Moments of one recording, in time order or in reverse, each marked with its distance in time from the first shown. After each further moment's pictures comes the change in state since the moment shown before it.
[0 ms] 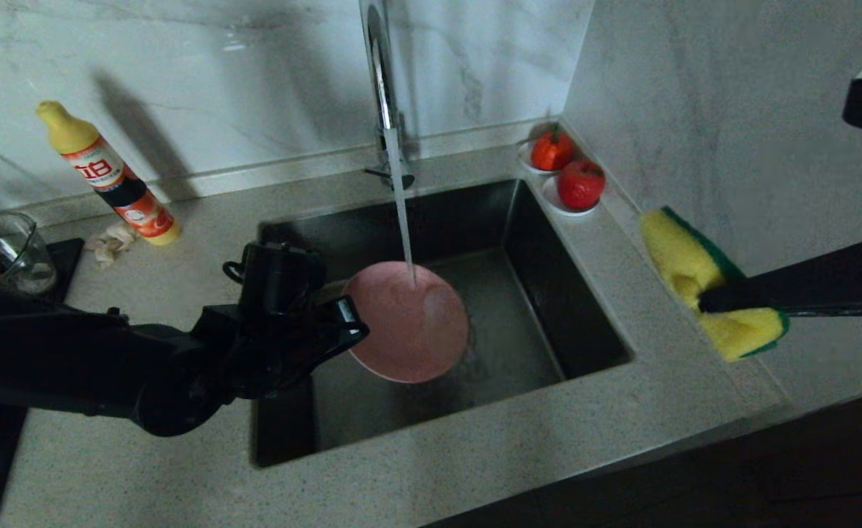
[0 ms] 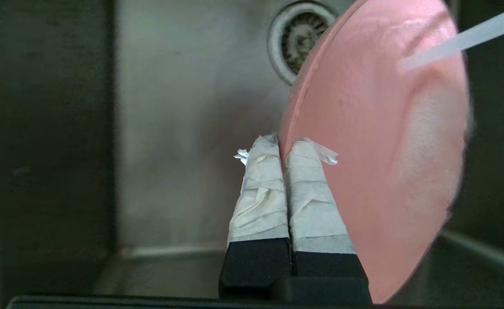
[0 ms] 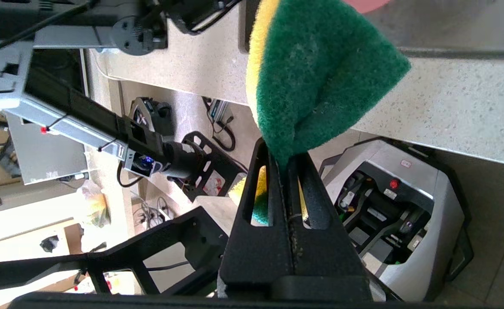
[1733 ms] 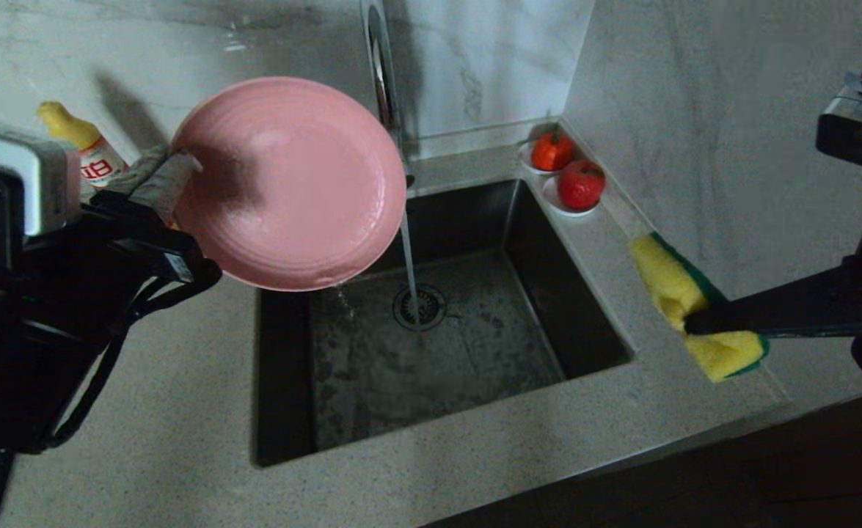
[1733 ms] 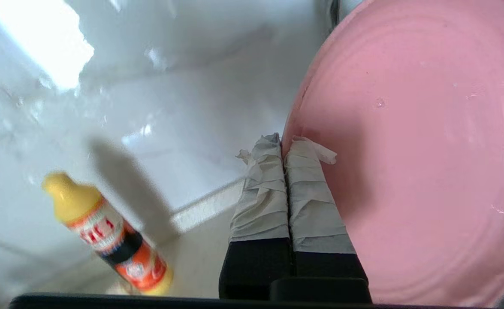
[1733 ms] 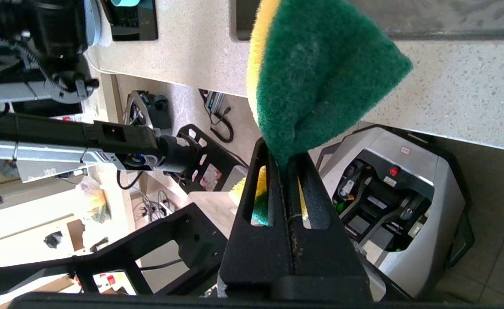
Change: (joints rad) left arm 0.087 -0.409 0.468 -1.064 -0.156 1.133; right arm 0.000 0.011 0.036 -0.005 -0.002 0.006
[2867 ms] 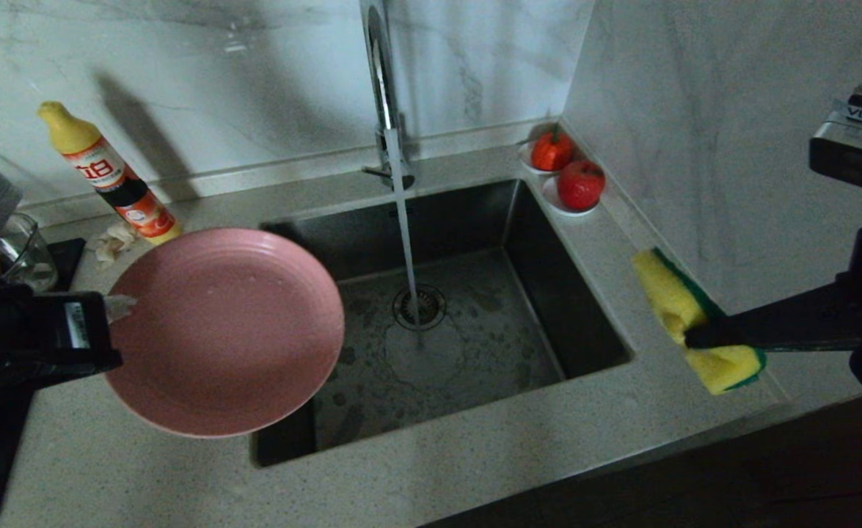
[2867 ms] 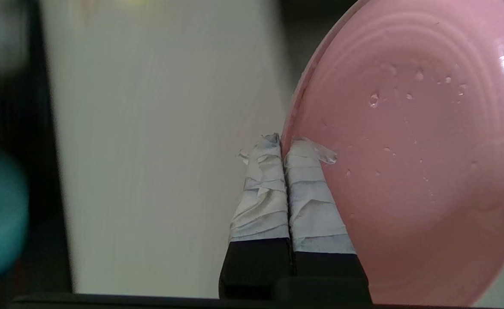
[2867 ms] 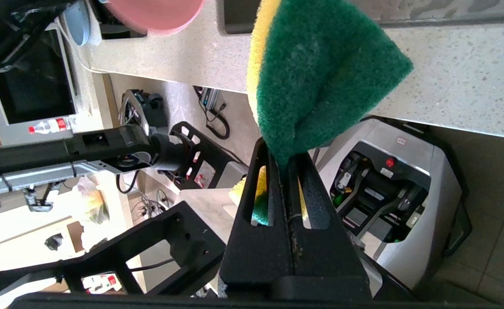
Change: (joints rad) left arm 0.137 -0.305 -0.395 1.626 0.140 -0.674; right arm -0.019 -0.003 0.038 0.000 -0.001 -0.001
